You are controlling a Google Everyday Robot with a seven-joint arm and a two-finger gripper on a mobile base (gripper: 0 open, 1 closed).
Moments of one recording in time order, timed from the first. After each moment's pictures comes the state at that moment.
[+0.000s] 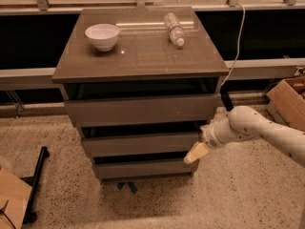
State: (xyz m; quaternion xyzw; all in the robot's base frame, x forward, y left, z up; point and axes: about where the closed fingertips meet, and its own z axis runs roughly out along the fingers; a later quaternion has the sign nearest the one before) arm 0.616 -0.190 0.527 -0.46 0.83 0.16 0.26
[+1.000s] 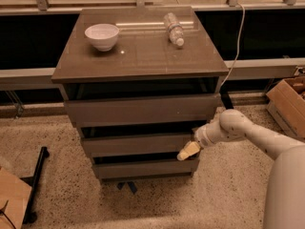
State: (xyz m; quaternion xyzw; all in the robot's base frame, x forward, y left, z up) arm 0.660 -0.178 0.461 -0.44 0.83 0.21 0.26
